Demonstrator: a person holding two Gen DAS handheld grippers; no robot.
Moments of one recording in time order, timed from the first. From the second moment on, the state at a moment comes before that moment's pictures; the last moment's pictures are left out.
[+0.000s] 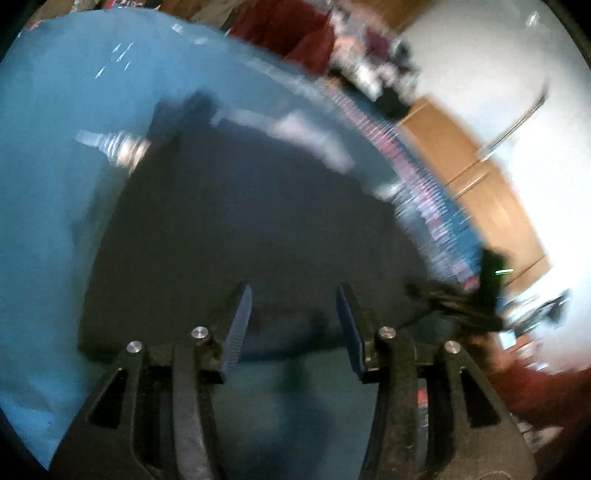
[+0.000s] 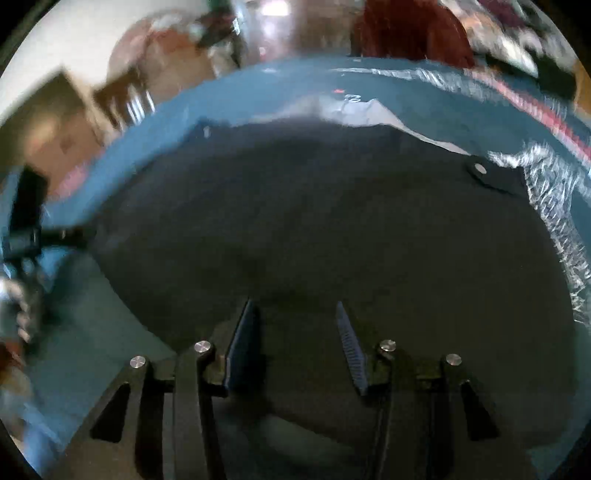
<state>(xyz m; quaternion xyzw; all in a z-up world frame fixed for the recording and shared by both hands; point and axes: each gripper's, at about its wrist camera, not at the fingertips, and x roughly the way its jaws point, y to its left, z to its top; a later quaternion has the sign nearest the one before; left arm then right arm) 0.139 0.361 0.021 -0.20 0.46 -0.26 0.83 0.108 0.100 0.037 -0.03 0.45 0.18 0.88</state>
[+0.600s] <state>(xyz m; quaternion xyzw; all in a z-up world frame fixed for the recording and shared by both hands) 0.101 0.385 0.022 -0.31 0.42 -0.11 0.85 0.012 0.033 0.049 0.02 0.43 0.07 0.90</state>
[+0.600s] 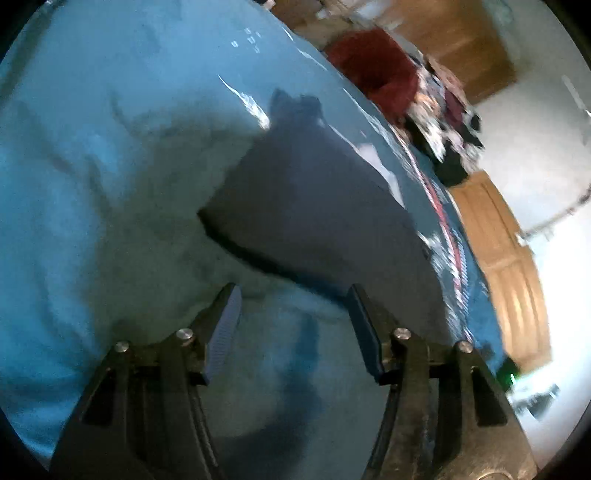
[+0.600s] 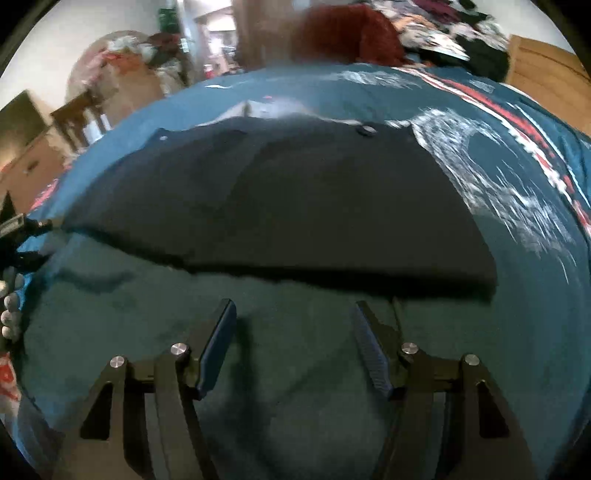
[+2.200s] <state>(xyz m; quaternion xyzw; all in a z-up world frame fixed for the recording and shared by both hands) 0.080 0.295 0.019 -0.08 0.41 -0.03 0.91 0.020 0.008 0.003 0.04 0.42 -0.02 0.91</state>
